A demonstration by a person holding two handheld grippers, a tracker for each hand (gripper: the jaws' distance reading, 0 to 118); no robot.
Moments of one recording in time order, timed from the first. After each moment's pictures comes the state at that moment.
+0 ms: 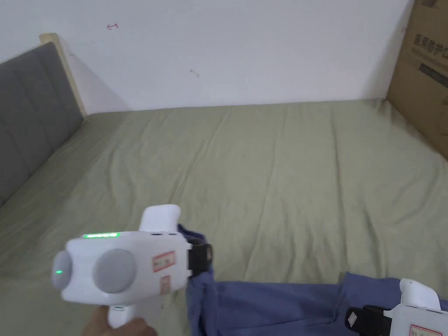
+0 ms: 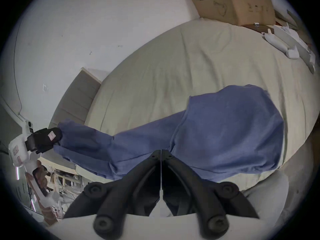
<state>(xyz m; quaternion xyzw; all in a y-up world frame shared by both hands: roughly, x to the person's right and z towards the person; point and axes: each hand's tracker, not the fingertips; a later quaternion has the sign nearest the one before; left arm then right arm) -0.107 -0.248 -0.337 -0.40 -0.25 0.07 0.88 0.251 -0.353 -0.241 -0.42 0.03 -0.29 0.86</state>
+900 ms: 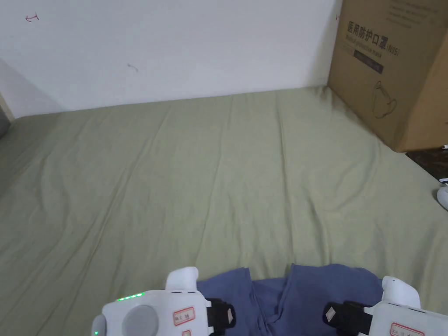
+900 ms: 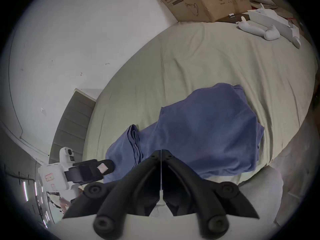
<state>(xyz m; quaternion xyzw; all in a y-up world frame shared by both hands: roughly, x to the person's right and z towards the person) -0.021 -0.378 -0.350 -0.52 -0.30 0.15 0.79 0.294 -0.364 -0.223 -0.39 -0.01 -0.35 0.85</state>
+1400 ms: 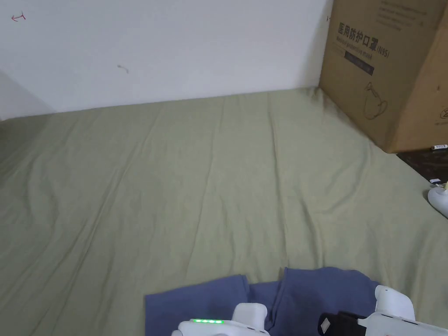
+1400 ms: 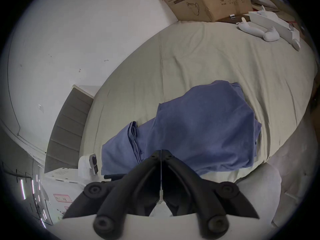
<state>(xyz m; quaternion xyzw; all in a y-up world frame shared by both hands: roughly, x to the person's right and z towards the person) 0.065 -0.409 -0.313 -0.57 -0.37 0.05 0.74 0.290 -0.364 -0.216 -0.40 -0.02 -0.34 0.85</state>
